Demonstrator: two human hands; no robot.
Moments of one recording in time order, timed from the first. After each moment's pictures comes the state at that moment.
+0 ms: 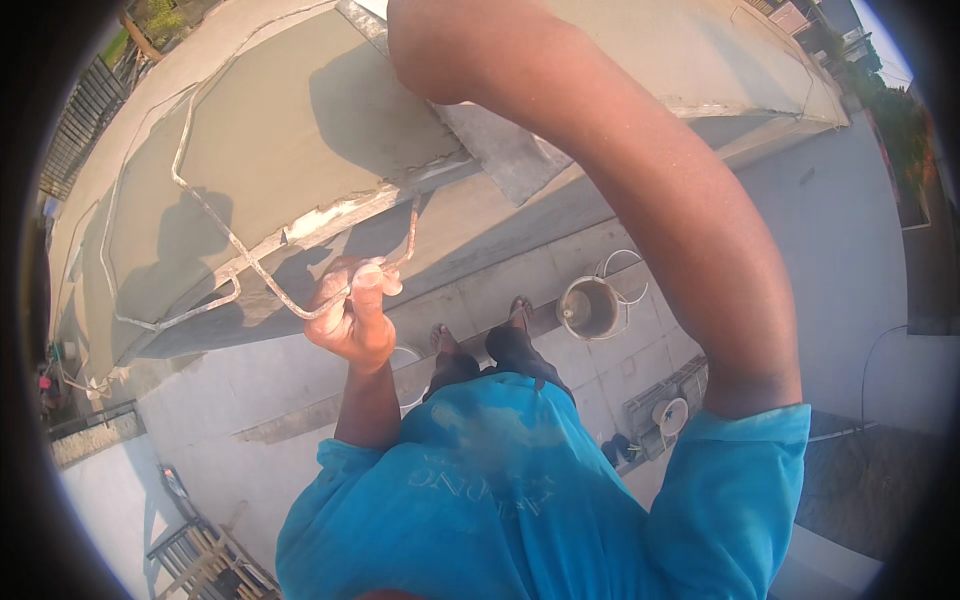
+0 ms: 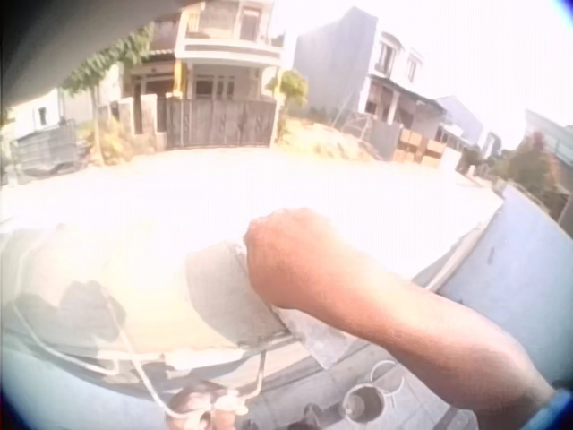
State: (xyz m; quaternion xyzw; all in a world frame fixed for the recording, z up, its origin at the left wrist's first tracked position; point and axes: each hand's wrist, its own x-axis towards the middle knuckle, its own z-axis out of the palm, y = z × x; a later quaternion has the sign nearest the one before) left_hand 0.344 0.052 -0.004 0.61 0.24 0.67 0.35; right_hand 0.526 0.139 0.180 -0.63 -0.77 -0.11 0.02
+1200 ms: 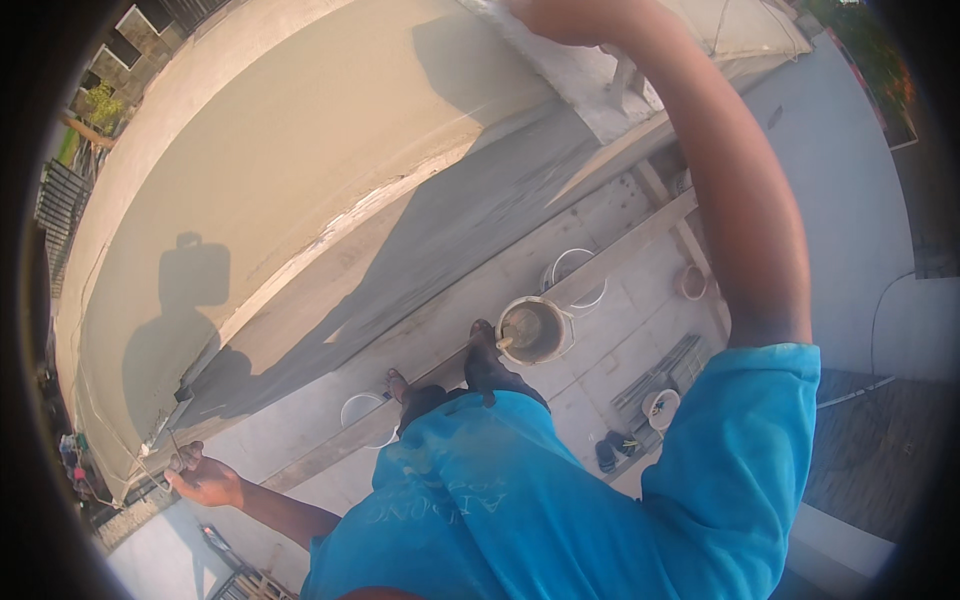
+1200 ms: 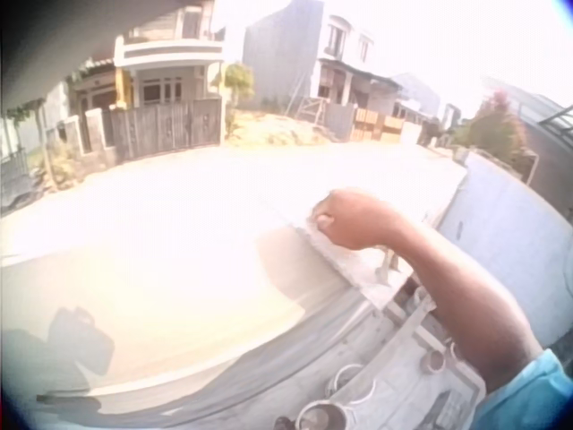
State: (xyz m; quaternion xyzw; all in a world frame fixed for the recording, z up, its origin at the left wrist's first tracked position) left_hand 0.370 0.037 0.001 0.39 0.42 0.77 0.27; right_hand 0.996 0.087 0.190 -0.77 -0.64 -0.01 0.03
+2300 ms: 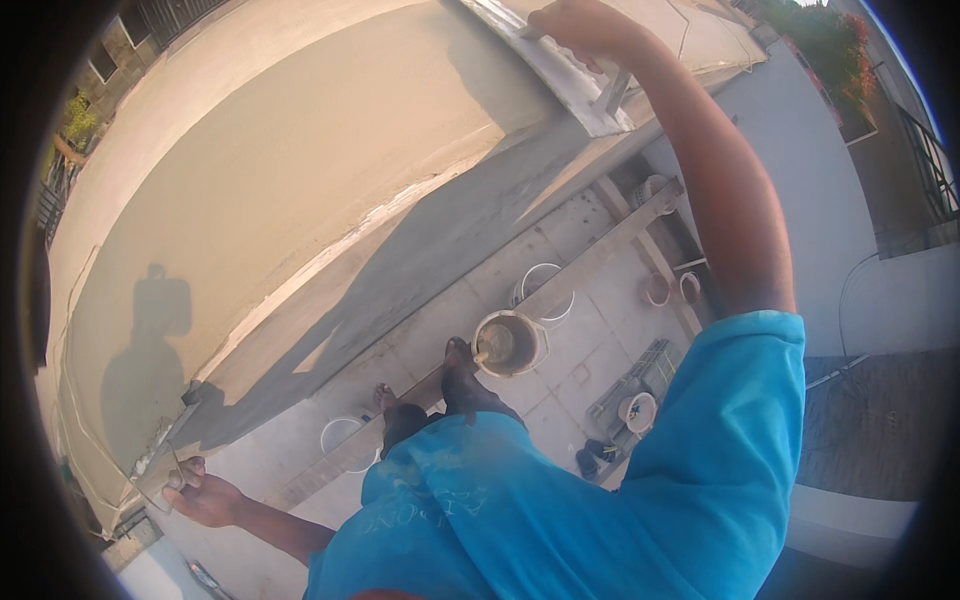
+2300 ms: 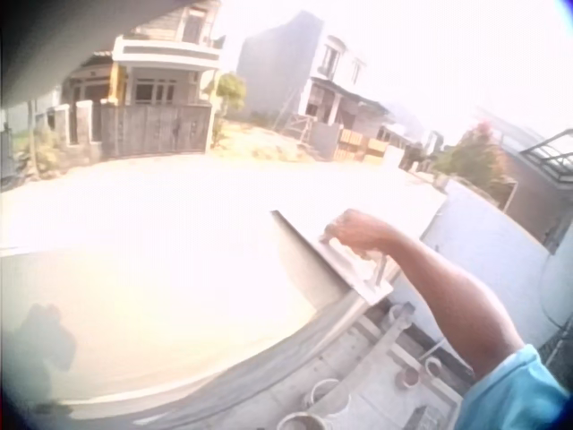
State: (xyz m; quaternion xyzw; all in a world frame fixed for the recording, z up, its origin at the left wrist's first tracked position) left_hand 0.362 0.031 -0.003 0.38 0.41 0.77 0.31; right_hand 1.037 0.100 0.191 -0.76 -0.64 -0.01 -0.12
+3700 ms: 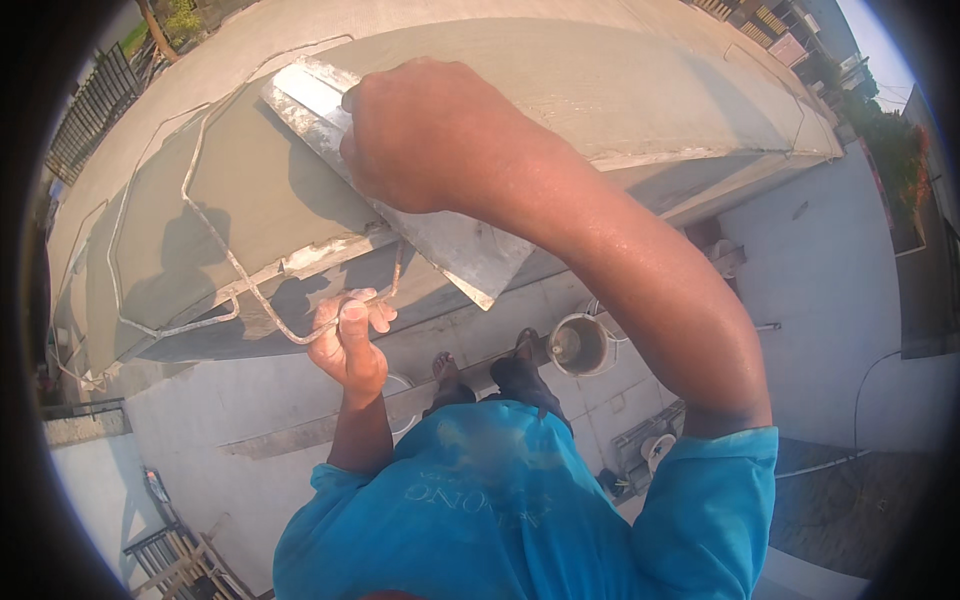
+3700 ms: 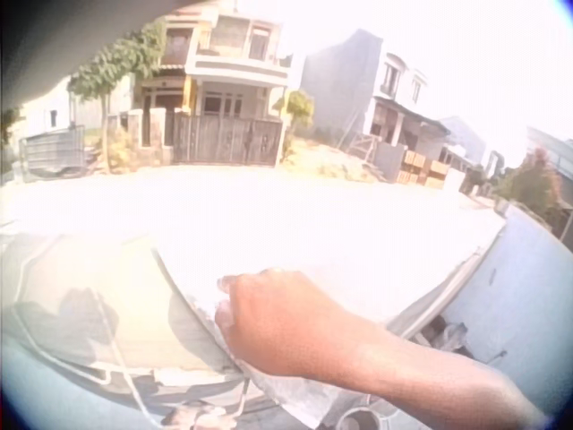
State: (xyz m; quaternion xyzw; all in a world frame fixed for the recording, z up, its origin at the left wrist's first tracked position) left_hand 0.352 0.041 -0.010 0.55 0.26 0.67 0.43; right_hand 0.510 0.108 0.187 -0.62 -0.78 0.00 0.10
